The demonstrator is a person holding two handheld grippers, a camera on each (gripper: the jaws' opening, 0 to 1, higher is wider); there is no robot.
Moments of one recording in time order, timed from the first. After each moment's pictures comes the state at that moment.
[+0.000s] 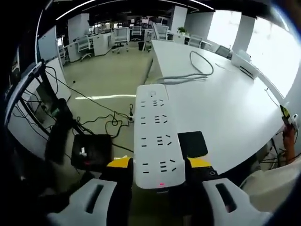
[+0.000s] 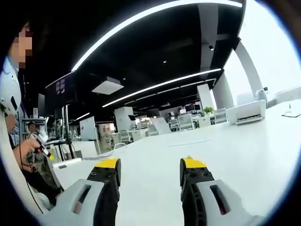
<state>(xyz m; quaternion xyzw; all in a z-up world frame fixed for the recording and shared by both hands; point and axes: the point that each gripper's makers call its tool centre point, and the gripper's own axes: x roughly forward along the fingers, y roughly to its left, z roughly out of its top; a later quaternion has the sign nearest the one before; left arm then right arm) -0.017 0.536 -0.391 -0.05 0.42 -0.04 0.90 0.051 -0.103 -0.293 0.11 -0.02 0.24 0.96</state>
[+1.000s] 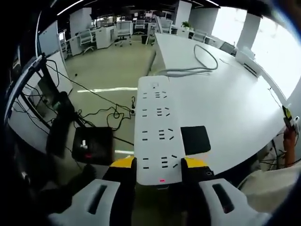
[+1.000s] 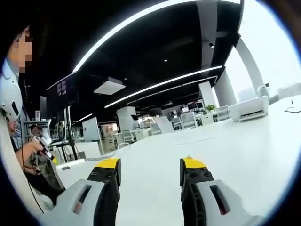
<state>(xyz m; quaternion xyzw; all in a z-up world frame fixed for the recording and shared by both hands) -0.021 0.538 -0.399 -0.06 0.46 -0.03 0.89 0.054 -0.092 -0.298 0.12 -0.01 0.26 0.96</state>
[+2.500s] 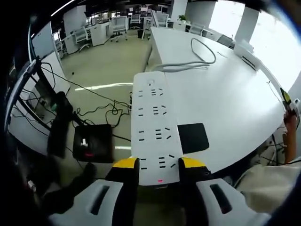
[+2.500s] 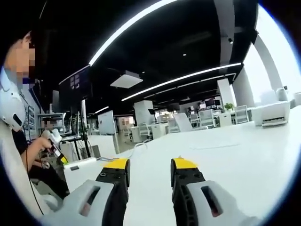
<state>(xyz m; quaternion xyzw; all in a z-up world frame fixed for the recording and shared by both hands) -0.021 0.533 -0.400 -0.05 0.48 -0.04 0.88 0.094 -0.026 -0.268 0.09 0.00 0.34 0.93</state>
